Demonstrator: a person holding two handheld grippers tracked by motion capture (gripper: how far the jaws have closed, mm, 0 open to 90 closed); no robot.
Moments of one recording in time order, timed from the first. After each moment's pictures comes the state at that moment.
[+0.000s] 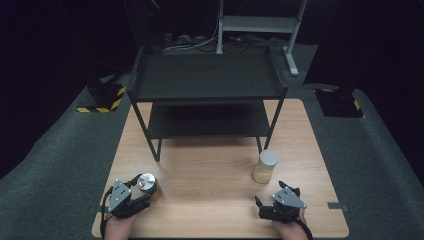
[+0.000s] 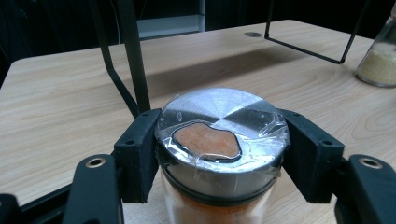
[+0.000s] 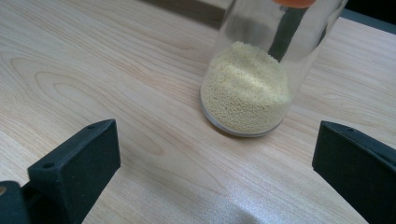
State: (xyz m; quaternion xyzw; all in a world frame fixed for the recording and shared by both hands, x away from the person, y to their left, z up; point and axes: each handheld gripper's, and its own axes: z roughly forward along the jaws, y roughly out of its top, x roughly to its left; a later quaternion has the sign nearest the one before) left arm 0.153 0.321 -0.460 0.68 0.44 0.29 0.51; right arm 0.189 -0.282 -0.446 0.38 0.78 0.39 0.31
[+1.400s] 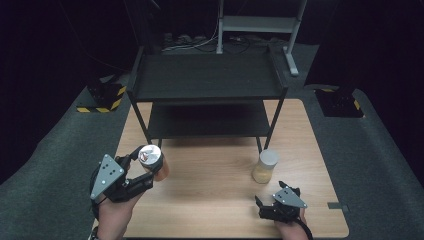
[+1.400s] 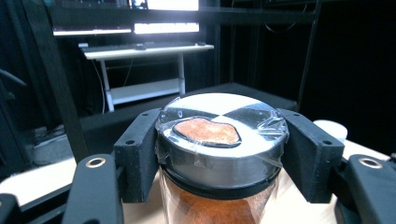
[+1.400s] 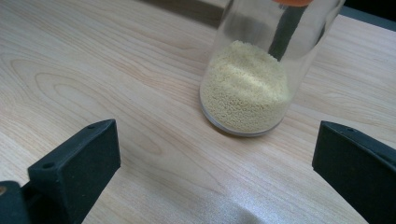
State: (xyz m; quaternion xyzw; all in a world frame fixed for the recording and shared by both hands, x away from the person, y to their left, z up) left arm 0.155 0.298 -0.336 0.64 0.37 0.32 0.59; right arm 0.190 -0.283 -0.445 0.38 0.78 0.39 0.30
